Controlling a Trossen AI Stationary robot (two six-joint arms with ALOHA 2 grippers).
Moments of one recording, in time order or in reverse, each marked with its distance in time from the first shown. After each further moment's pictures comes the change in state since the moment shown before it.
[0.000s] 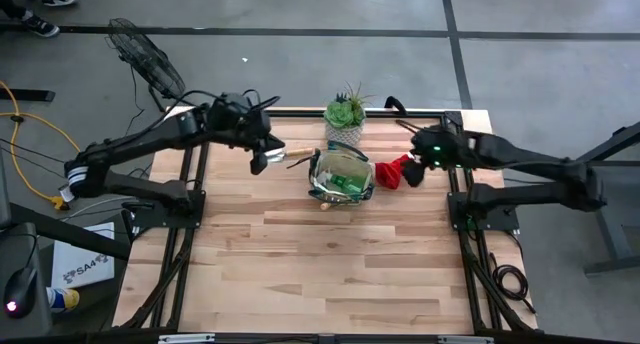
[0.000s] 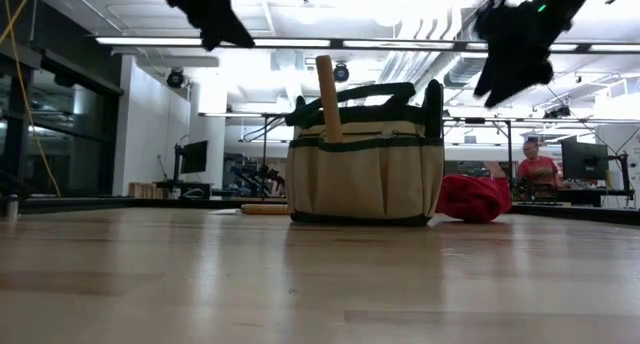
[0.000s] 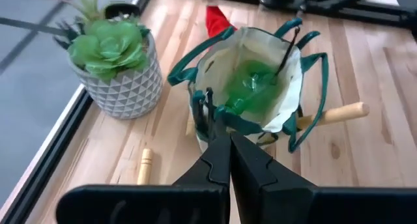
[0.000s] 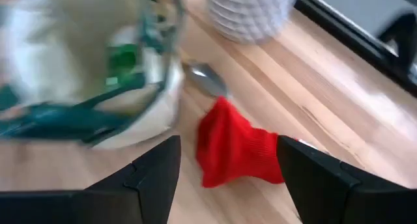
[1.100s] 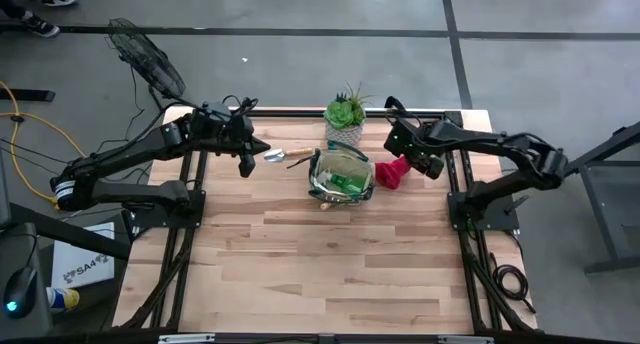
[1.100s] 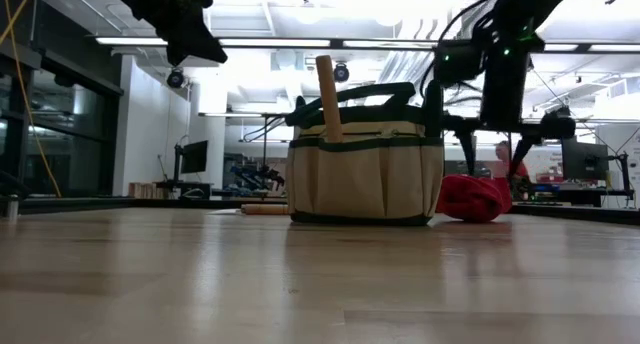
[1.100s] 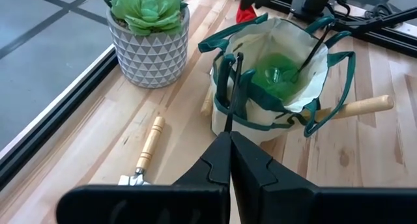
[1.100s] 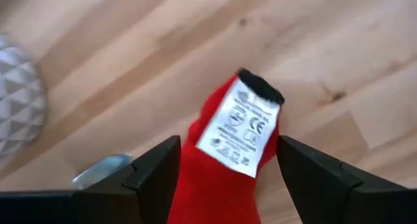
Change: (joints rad) left arm 0.045 -0.220 -0.242 0.076 -0.045 -0.157; right arm -0.234 0.502 0.000 0.001 0.027 1.224
